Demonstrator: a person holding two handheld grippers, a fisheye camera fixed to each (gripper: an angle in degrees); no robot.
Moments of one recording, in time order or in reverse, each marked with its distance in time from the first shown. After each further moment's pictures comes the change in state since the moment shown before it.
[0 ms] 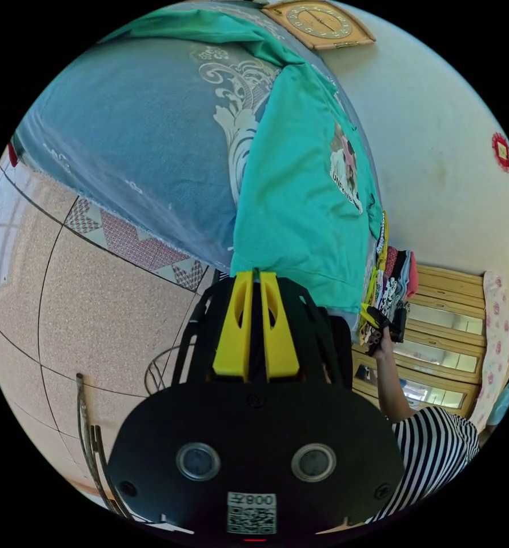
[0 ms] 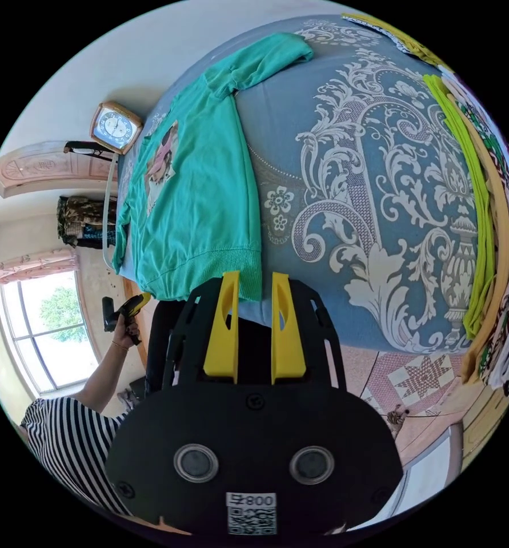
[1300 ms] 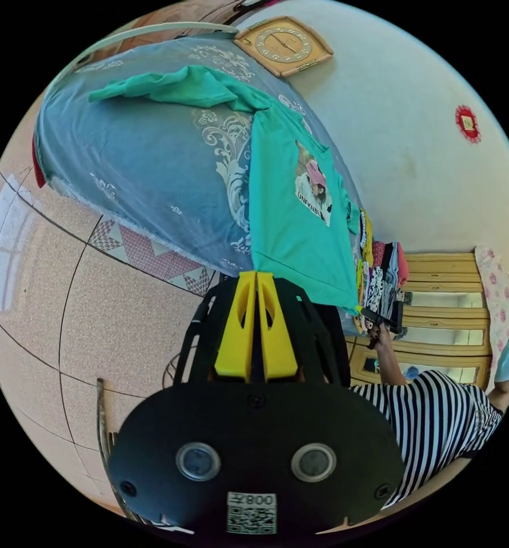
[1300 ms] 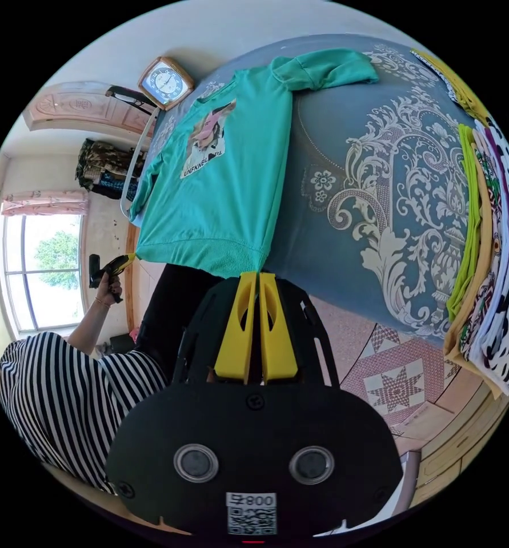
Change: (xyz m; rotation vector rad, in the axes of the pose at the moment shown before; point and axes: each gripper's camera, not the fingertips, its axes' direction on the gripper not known) left arm -0.018 -0.021 0.051 0.097 -0.005 0.099; right arm -0.009 0.039 -0.006 -0.063 0.012 -0.241
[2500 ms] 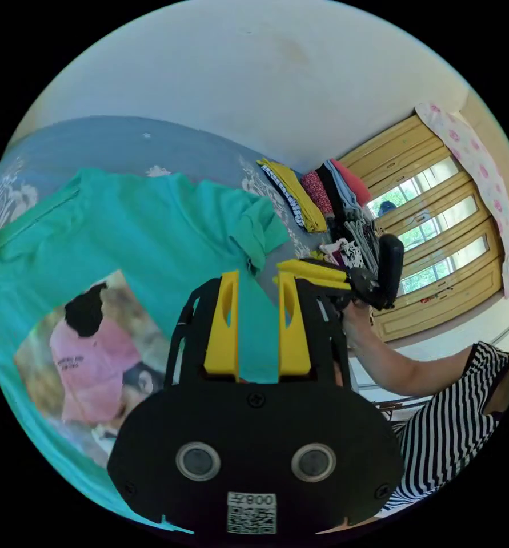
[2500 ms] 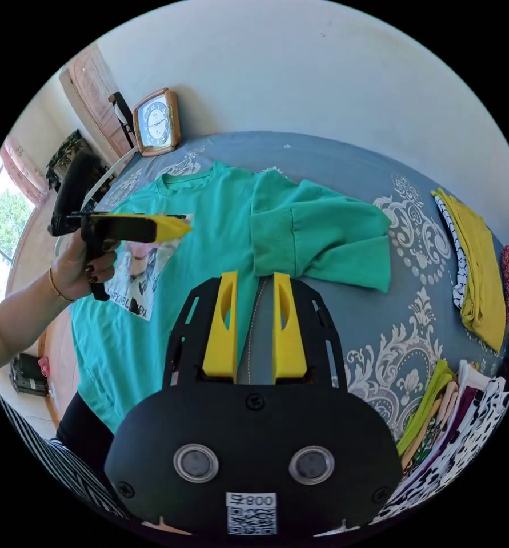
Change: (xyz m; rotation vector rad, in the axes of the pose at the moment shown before) left arm 0.338 -0.363 0.436 -0.197 0.175 0.763; right arm -0.039 -0.287 0.096 0.391 0.385 -0.223
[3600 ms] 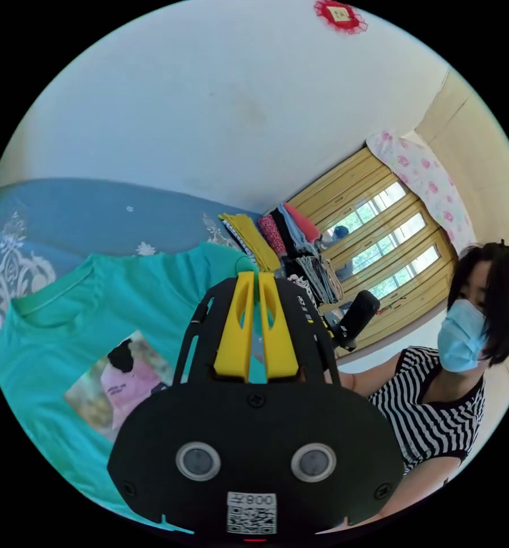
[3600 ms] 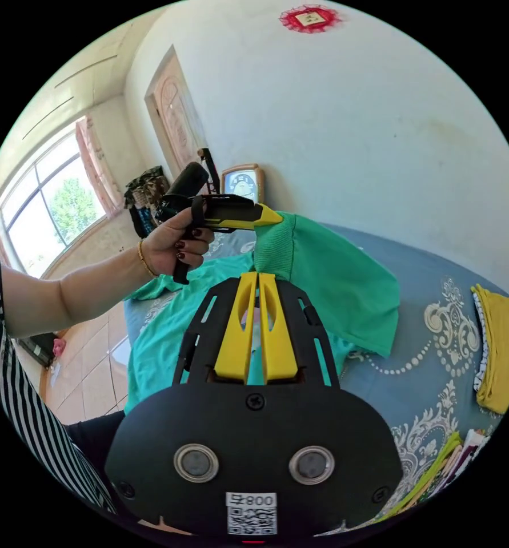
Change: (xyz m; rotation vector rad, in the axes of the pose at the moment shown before) left arm -0.057 -0.199 -0.099 0.156 0.196 0.078; right arm -0.104 -0.044 0.013 0.366 -0.268 -0.204
